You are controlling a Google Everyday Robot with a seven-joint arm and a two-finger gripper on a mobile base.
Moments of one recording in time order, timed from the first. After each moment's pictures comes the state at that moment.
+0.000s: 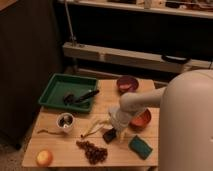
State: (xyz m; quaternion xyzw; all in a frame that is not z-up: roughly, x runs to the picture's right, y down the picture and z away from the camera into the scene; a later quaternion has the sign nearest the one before) arm 0.020 0.239 0.796 -0.35 0.28 0.84 0.30
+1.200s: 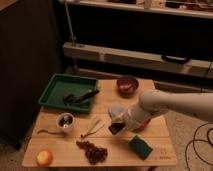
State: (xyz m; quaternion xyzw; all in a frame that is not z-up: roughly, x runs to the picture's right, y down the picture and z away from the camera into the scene) arm 0.076 0.179 0.701 -0.35 0.18 0.87 0.28
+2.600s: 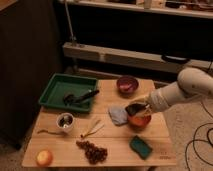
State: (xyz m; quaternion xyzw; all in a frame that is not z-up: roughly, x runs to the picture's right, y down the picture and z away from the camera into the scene) arm 0.150 0.105 0.685 -0.41 0.14 0.87 0.24
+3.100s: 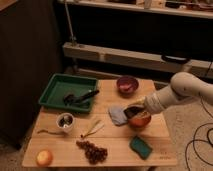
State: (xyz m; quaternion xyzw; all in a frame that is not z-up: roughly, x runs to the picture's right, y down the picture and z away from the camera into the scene) arm 0.149 0.113 0.700 -0.41 0.15 0.87 0.24
